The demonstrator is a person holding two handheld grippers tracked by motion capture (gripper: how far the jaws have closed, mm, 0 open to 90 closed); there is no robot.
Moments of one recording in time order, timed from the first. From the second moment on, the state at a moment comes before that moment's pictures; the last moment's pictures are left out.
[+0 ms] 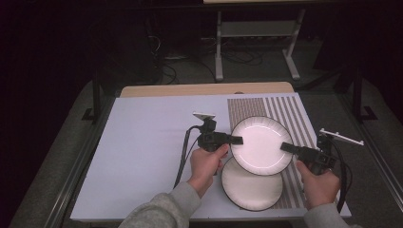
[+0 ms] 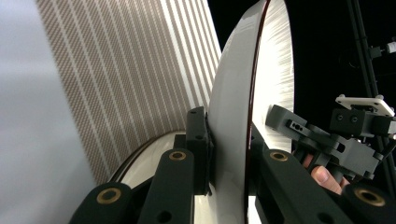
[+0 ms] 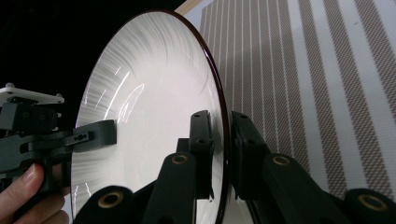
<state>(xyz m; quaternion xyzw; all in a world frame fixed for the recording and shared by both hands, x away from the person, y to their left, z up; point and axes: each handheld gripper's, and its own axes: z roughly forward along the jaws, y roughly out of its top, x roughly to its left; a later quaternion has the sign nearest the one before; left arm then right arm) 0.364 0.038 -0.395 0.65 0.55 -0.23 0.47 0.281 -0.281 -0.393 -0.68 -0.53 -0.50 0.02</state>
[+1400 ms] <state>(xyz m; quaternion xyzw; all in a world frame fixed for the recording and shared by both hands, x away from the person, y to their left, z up) 0.440 -0.046 -0.428 0.69 0.56 -0.22 0.40 0.335 -0.343 -0.426 -0.73 -0.51 -0.45 0.01</state>
